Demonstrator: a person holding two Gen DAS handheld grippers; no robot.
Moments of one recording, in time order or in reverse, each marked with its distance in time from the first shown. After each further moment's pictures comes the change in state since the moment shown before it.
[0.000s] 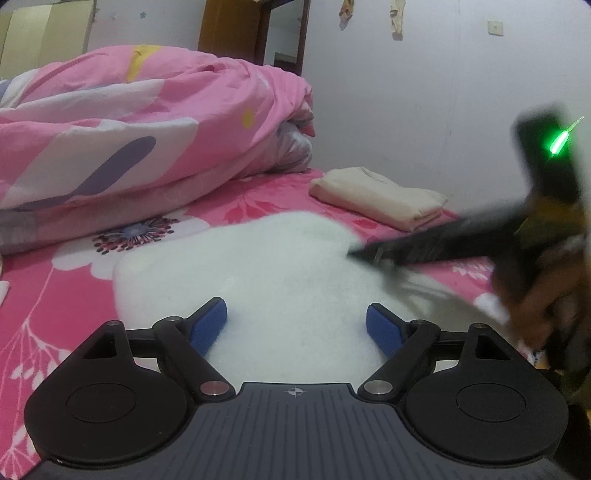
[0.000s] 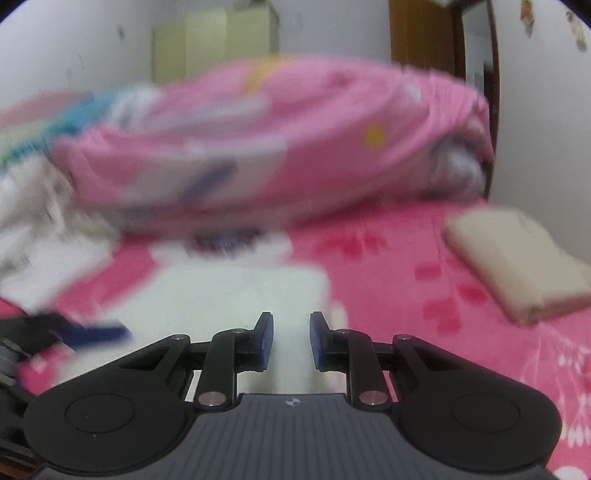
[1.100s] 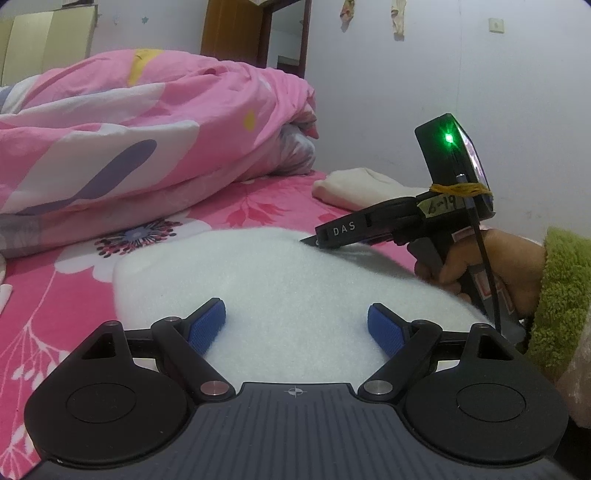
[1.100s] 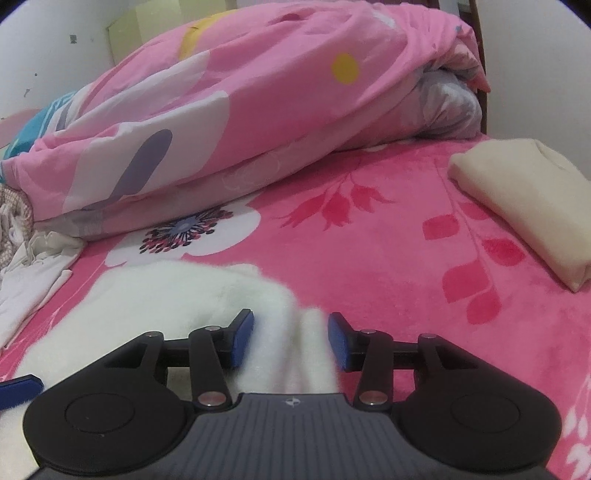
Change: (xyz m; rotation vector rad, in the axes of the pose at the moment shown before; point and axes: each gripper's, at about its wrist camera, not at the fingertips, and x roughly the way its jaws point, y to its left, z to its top) left arm 0.002 -0.007 -0.002 0.018 -0.010 0.026; right arm 0.072 -0.035 0.019 0.131 0.040 0.044
